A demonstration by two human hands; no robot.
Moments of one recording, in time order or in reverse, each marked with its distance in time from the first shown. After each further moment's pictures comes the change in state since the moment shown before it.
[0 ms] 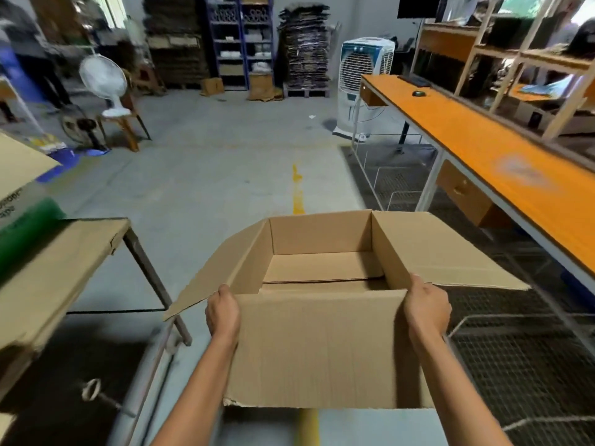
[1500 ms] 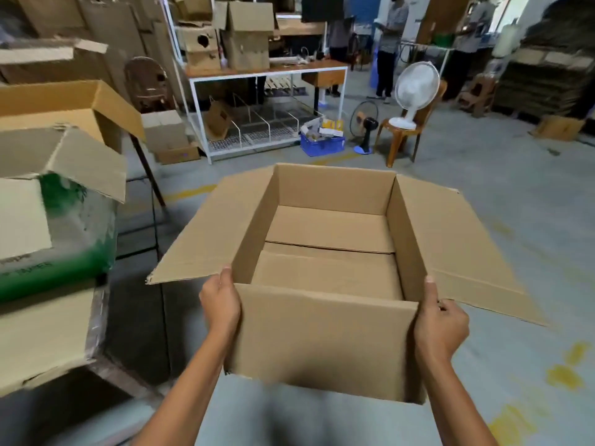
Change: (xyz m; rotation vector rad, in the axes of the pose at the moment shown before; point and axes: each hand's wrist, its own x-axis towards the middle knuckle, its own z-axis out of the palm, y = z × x) left_hand 0.680 0.326 0.136 -0.310 1.080 -0.122; right_hand 0.326 -0.592 0.830 0.207 -0.832 -0.536
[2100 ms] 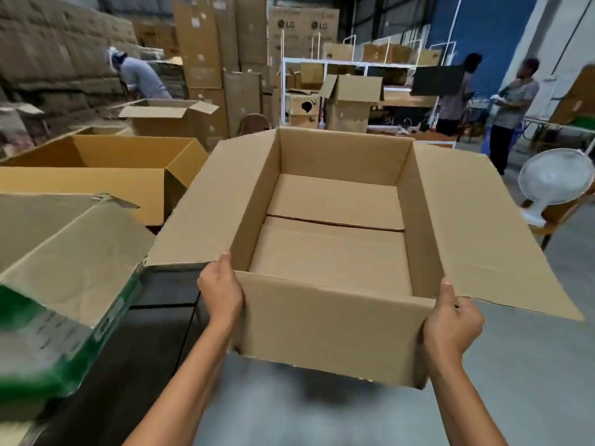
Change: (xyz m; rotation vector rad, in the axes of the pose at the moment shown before) left_hand 0.309 0.129 0.136 -0.204 0.446 0.229; right_hand 0.200 -0.177 0.386 0.325 -0.315 -0.198
